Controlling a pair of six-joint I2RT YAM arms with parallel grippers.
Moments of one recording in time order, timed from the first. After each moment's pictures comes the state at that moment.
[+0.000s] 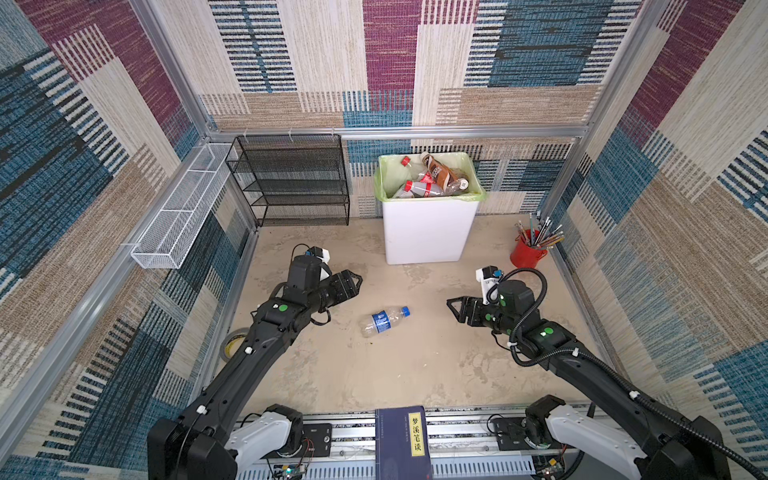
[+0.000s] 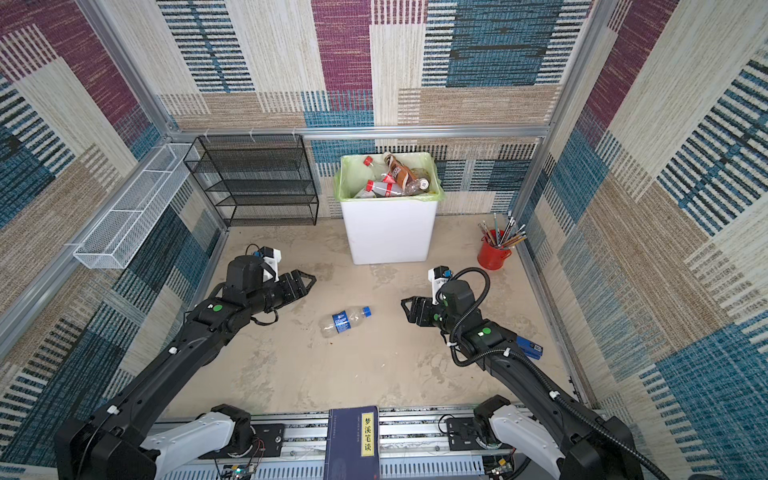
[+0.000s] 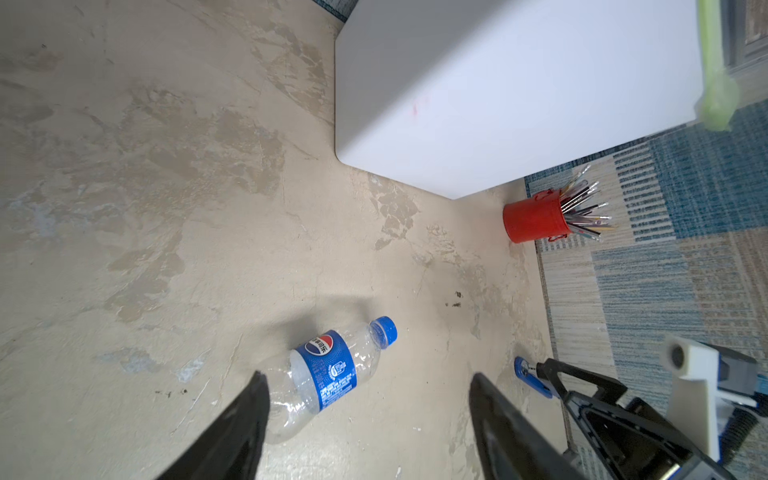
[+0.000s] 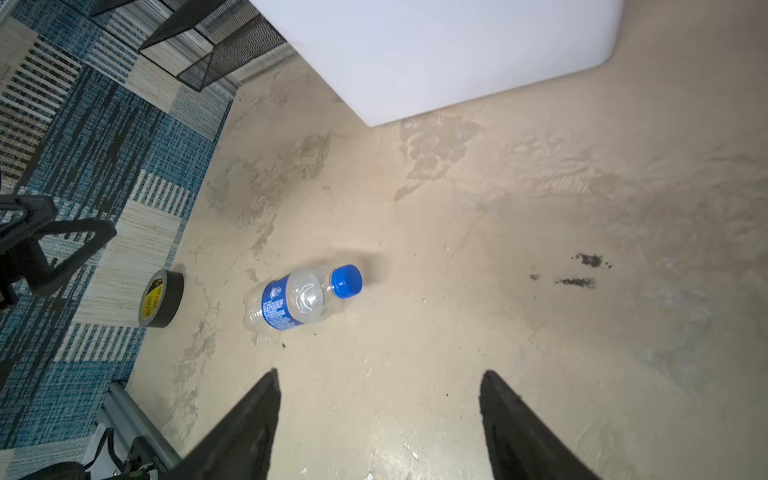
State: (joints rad) left arm -0.33 1.16 0.96 -0.45 0.25 -0.67; right arm 0.45 0.96 0.61 -0.24 -0.22 0.55
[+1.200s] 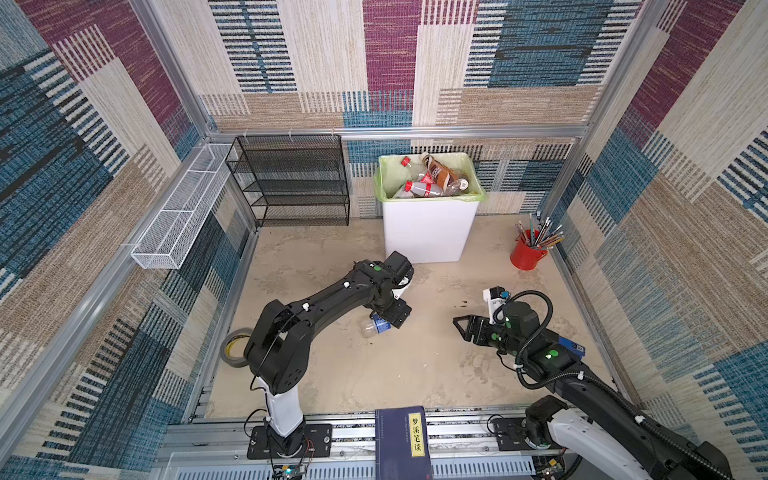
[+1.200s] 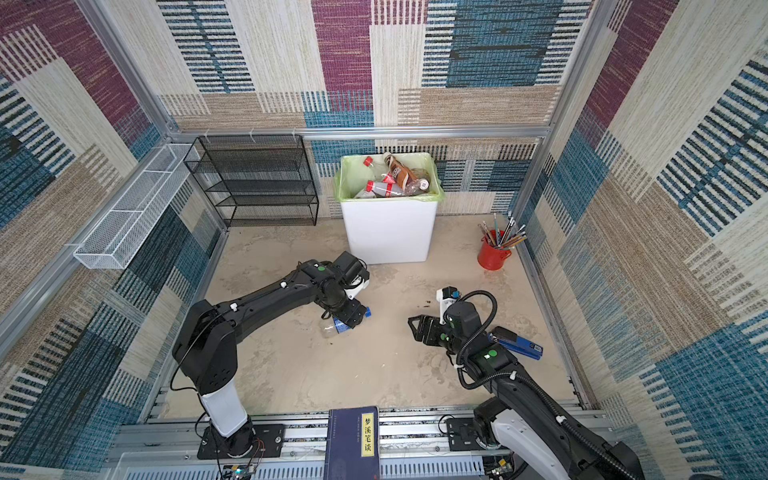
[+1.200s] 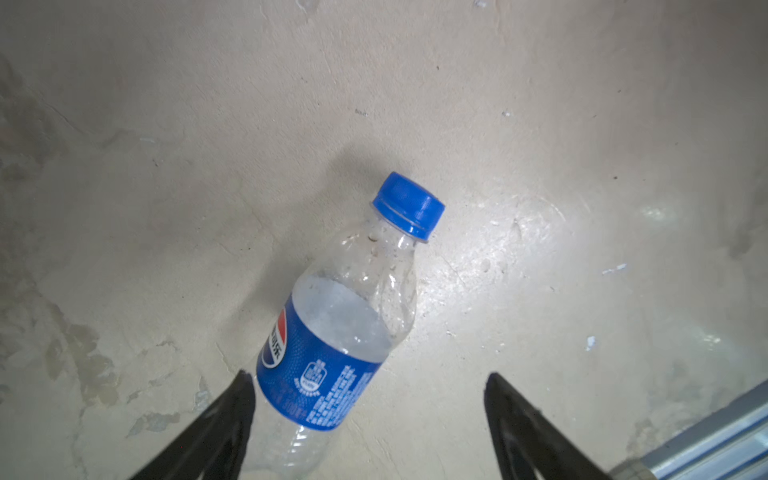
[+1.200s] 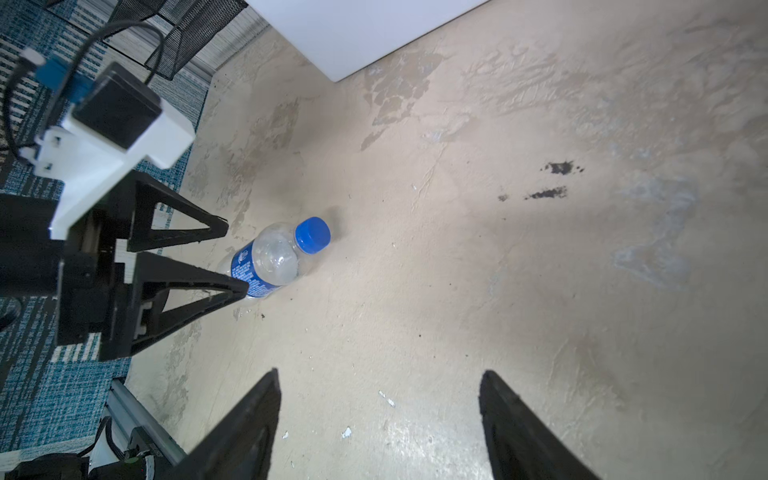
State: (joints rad) left arm -0.71 1.83 1.45 -0.96 -0.01 -0.05; right arm 0.45 0.81 0.43 -0.23 -0.20 0.63
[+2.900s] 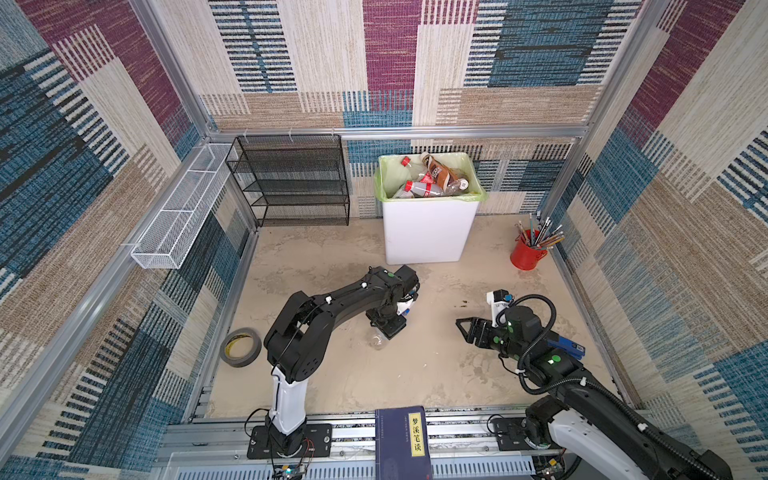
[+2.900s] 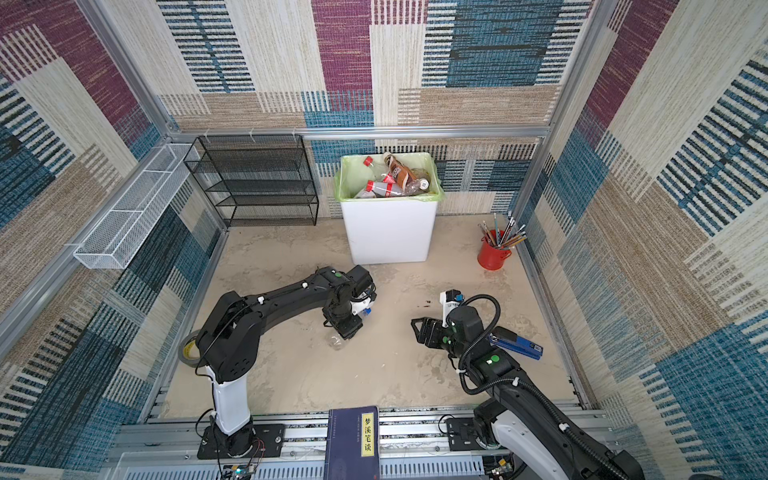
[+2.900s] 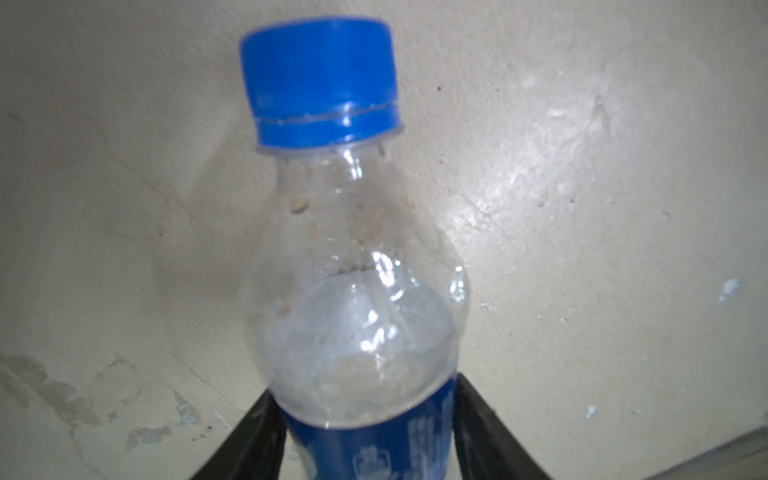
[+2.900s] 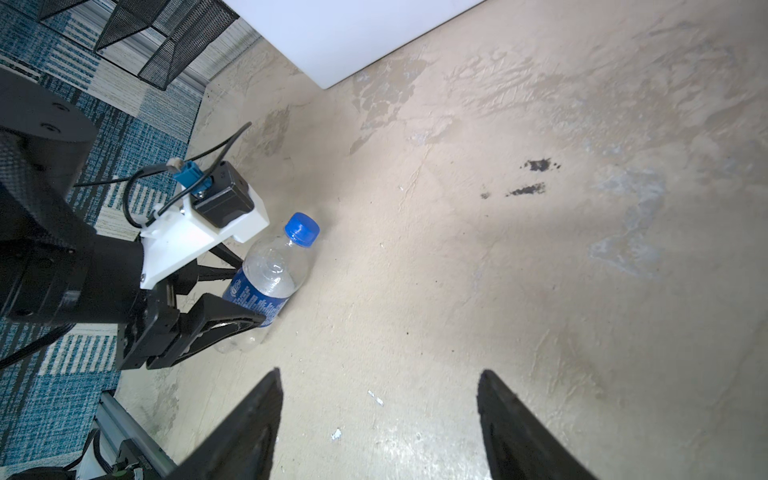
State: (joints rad) left arm -0.75 1.94 1.45 -1.04 -0.04 0.11; right arm 0.45 0.76 0.39 -0.23 -0.17 0.63
